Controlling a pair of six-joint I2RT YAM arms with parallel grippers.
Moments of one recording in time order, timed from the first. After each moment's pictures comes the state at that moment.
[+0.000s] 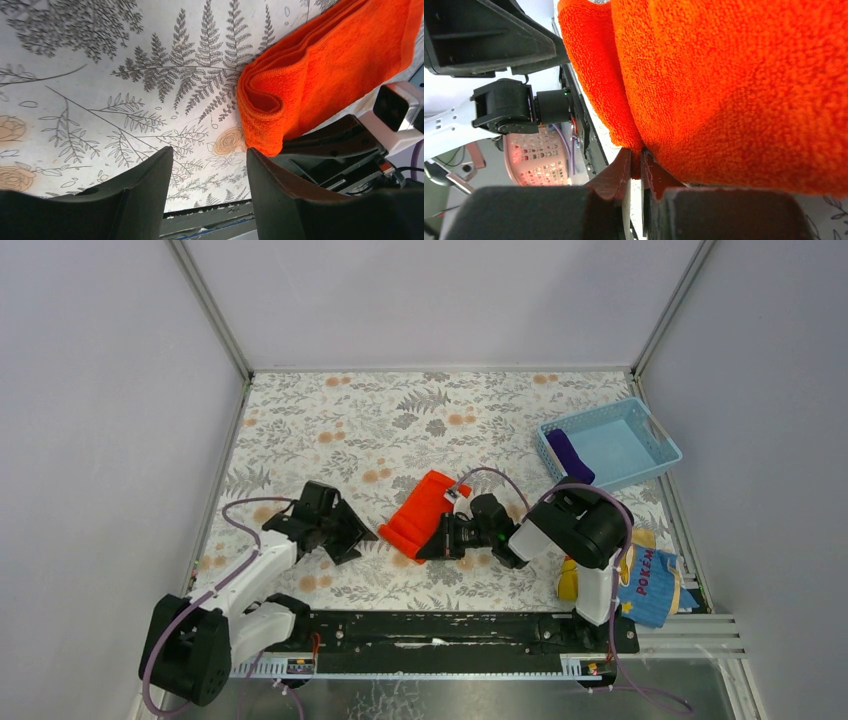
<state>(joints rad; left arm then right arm) -0.32 1.03 0.50 -0.52 0.22 -1.06 0.78 1.92 0.51 0.93 -0.61 1.01</state>
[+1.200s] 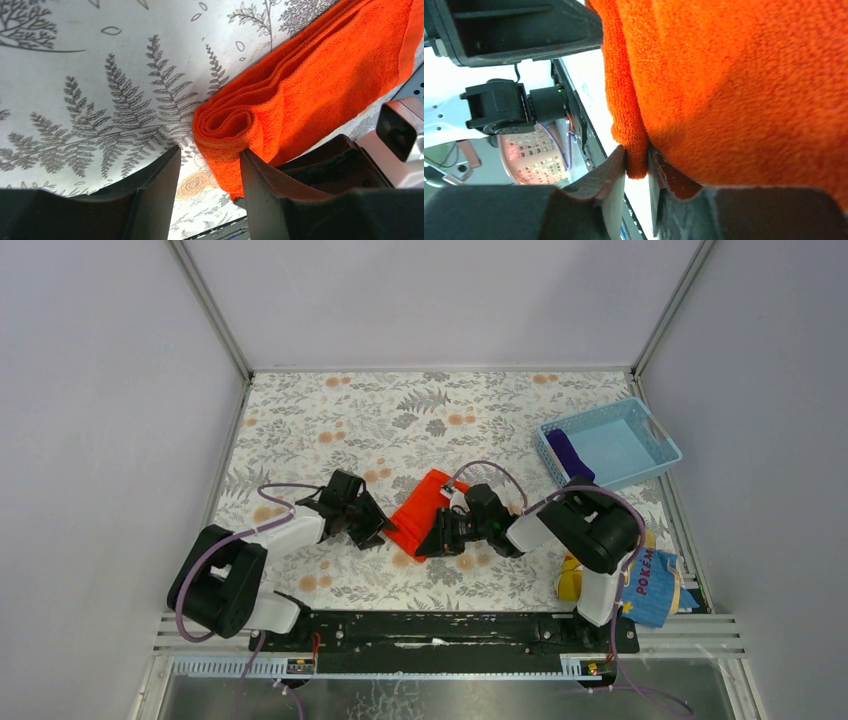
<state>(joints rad) -0.41 1.39 0.56 -0.22 0.25 -1.09 0.76 1.89 0.59 0.73 -0.66 0.99</state>
